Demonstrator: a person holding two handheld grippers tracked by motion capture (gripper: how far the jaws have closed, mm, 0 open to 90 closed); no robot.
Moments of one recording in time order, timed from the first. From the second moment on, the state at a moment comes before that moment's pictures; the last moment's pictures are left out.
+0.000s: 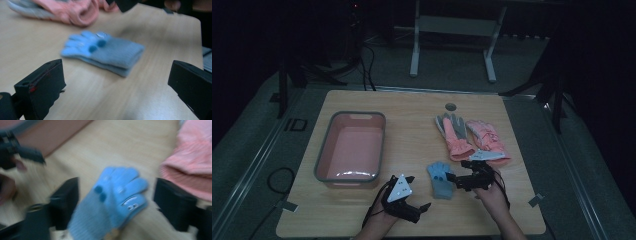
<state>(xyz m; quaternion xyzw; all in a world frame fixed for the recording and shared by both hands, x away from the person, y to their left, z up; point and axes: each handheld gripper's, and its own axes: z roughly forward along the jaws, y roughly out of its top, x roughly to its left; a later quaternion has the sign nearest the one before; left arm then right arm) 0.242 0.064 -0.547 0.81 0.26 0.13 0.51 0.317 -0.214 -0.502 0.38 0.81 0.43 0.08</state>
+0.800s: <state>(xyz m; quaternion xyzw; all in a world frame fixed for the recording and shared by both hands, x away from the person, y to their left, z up) 0.270 -0.001 -0.554 0.90 0.05 0.15 0.40 0.339 -0.206 -0.529 0.42 0.82 0.39 0.00</state>
